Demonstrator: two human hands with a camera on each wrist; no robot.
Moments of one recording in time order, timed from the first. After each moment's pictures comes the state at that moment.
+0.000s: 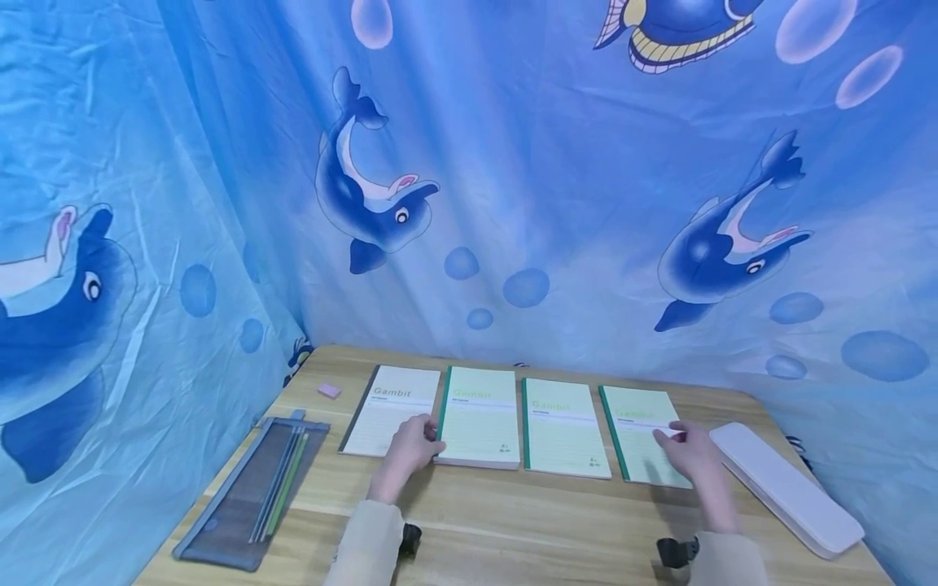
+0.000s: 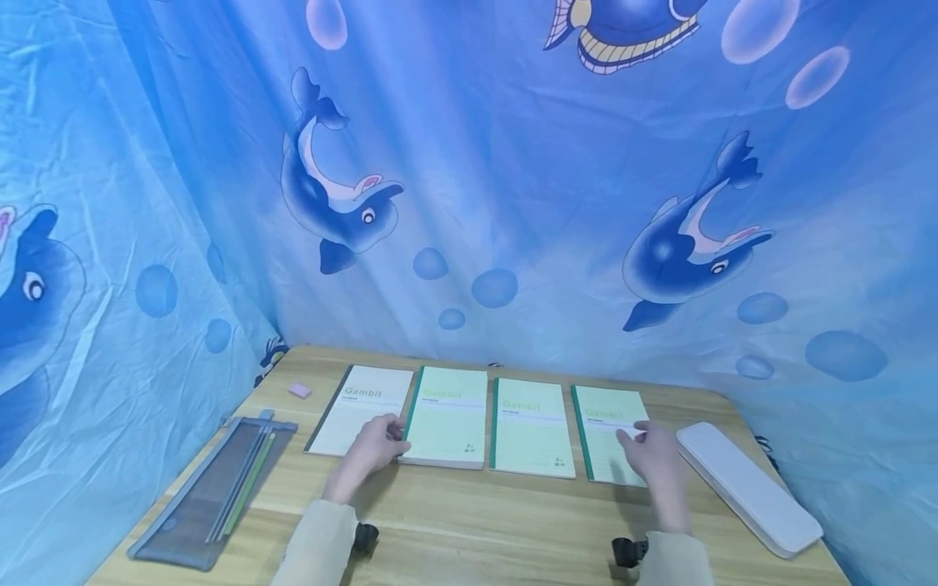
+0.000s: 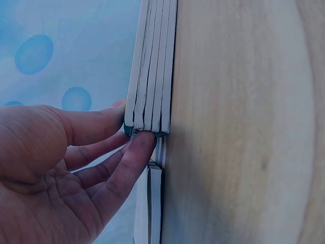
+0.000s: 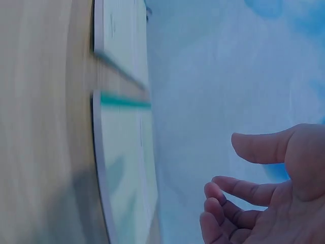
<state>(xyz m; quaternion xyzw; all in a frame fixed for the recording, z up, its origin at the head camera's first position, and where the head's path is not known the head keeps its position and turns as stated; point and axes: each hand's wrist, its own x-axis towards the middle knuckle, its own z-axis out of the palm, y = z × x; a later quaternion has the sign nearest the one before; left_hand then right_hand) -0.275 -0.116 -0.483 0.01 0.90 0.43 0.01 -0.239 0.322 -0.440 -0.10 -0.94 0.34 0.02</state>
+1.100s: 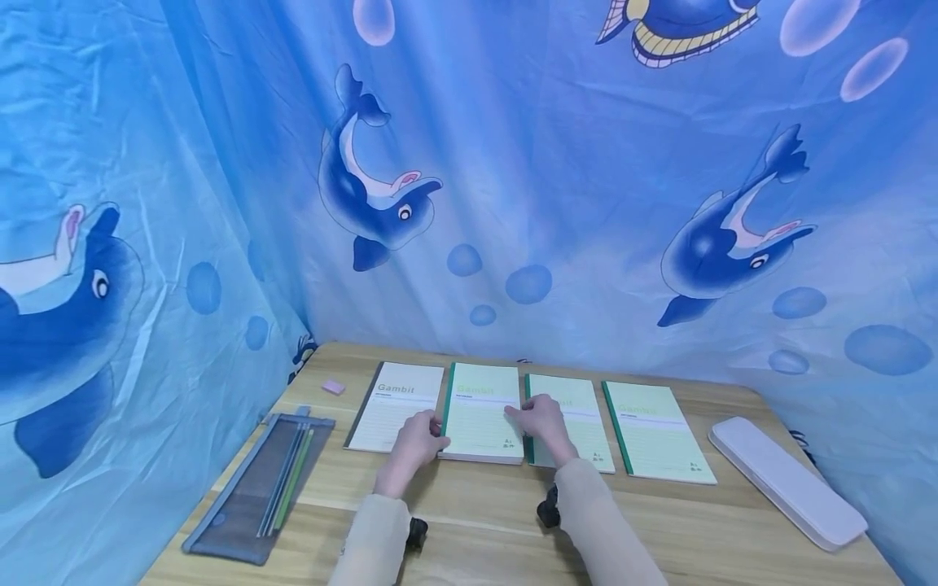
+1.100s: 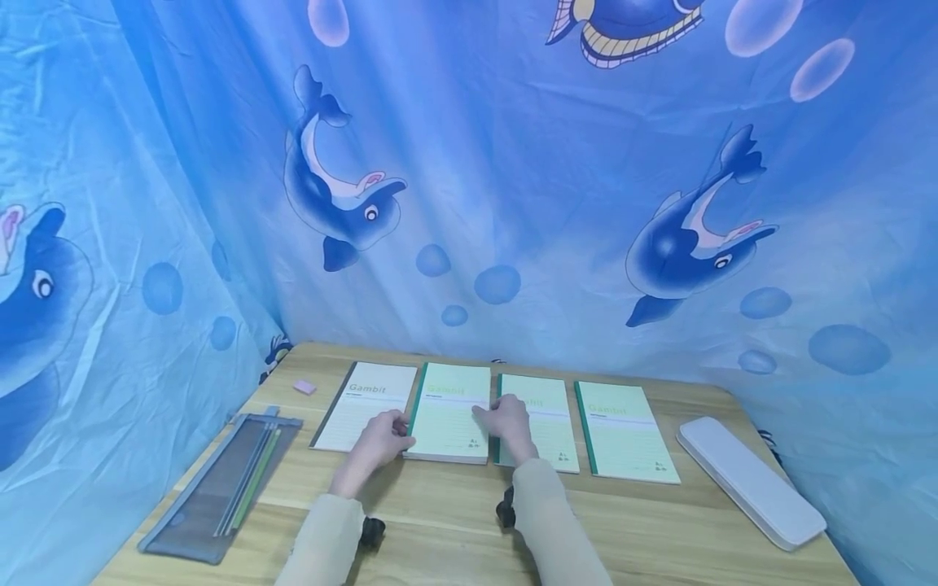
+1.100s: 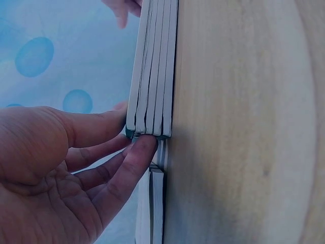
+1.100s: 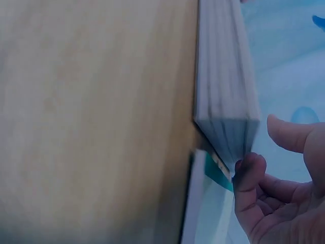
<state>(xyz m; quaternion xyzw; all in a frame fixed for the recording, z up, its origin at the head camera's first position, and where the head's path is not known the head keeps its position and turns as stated) -0.273 -0.115 -0.480 0.01 0.91 0.42 0.01 -0.317 0.121 -0.482 -0.01 -0.91 0.41 -0.01</state>
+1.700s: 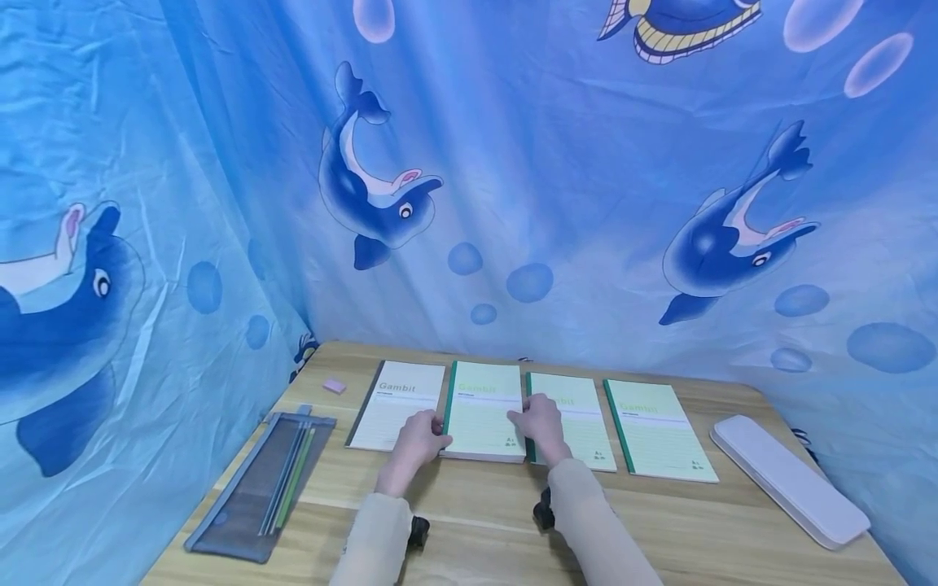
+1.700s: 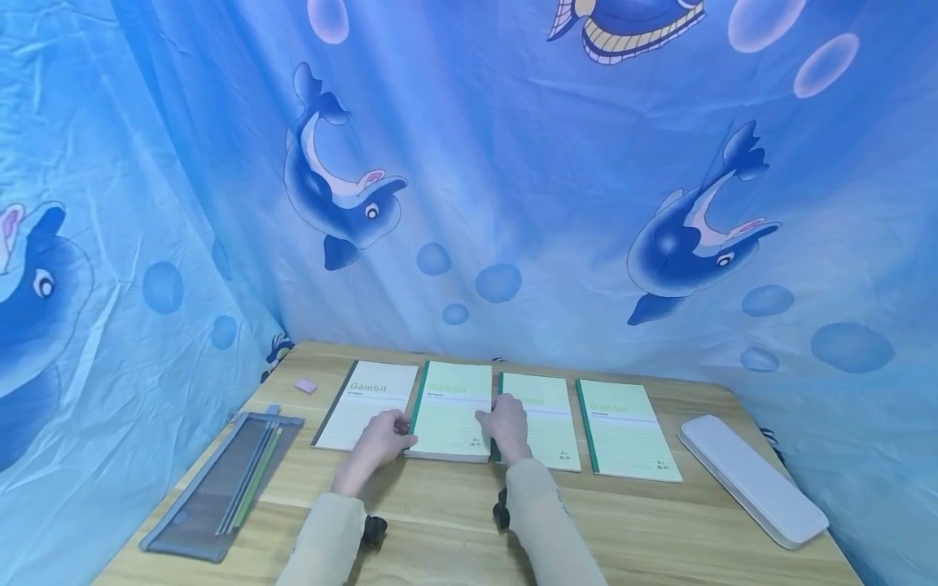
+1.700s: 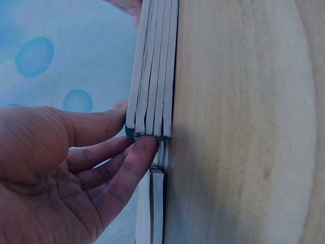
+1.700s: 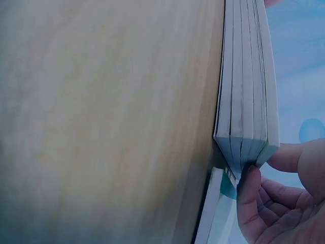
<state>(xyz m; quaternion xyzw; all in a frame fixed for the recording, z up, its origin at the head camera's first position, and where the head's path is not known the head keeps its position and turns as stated) -0.276 -0.114 -0.483 0.01 0.91 0.41 0.01 -0.314 0.109 -0.489 -0.03 -0.92 0.39 0.03</state>
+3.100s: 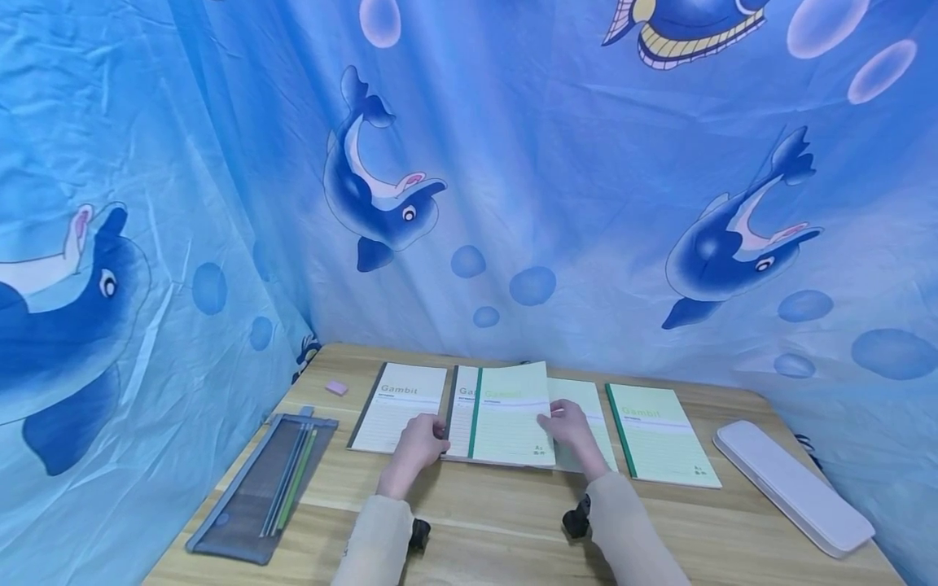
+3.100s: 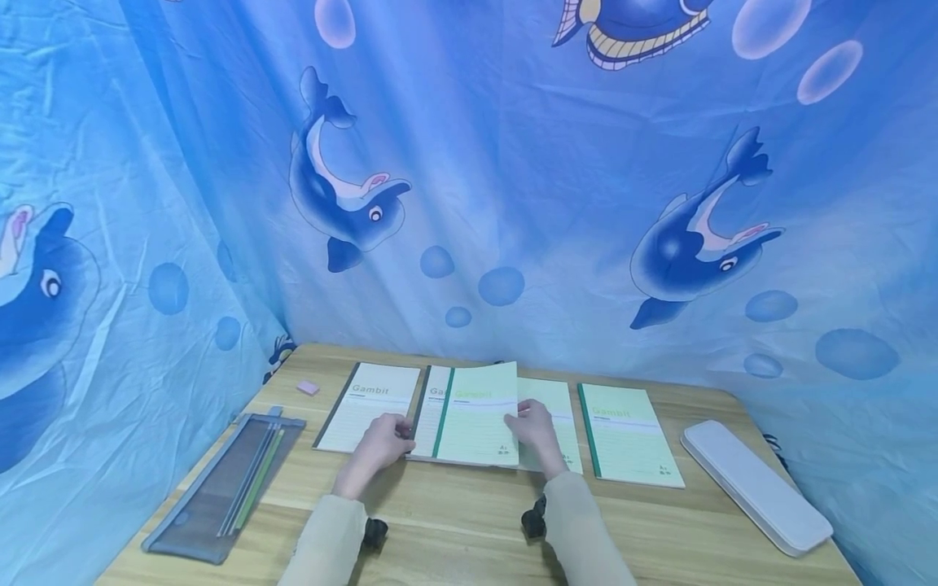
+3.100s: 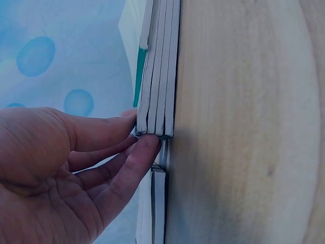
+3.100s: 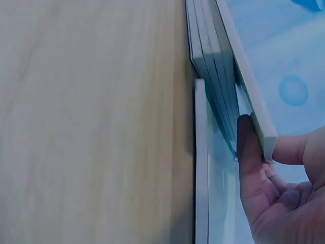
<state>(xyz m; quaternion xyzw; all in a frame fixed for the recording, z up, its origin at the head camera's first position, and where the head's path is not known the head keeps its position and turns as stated) -0.272 -0.114 -0.481 0.03 0.92 0.39 -0.01 -0.309 0.163 -0.489 -0.04 -0.88 0.48 -0.02</state>
